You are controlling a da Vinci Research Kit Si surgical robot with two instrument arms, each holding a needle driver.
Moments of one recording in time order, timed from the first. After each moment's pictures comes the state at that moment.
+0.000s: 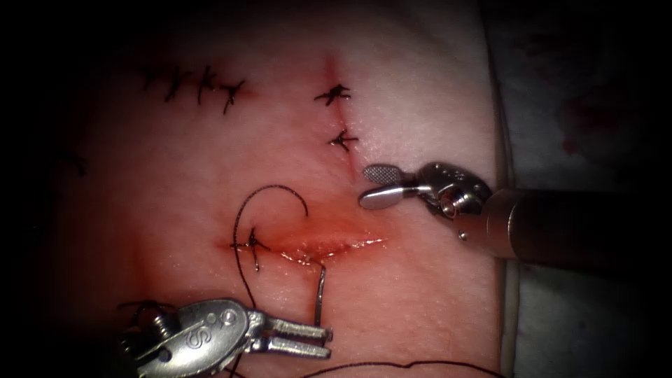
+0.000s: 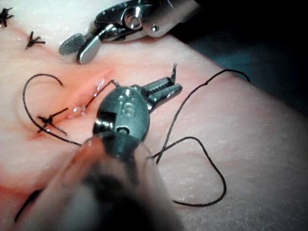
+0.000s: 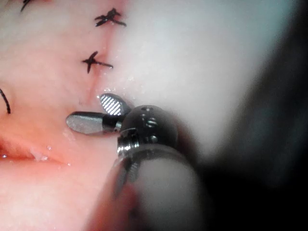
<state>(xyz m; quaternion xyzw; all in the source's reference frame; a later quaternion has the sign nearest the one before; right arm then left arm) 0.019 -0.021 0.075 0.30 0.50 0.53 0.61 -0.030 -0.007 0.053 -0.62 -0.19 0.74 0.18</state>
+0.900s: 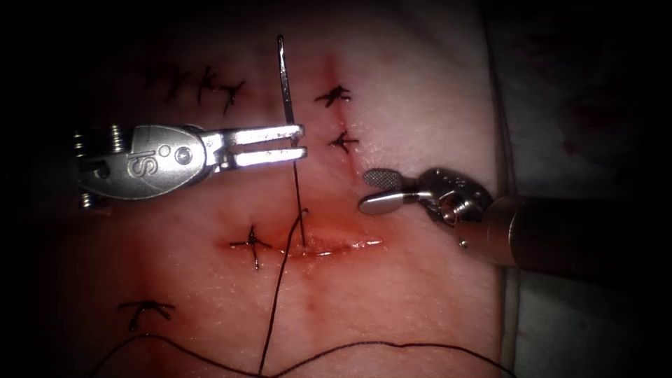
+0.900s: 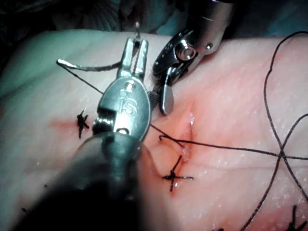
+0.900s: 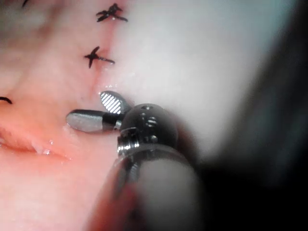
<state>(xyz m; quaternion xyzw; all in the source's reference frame) 0.019 -0.022 0.074 0.31 0.50 0.54 0.60 -0.028 0.005 0.052 -0.64 0.06 0.76 0.08</state>
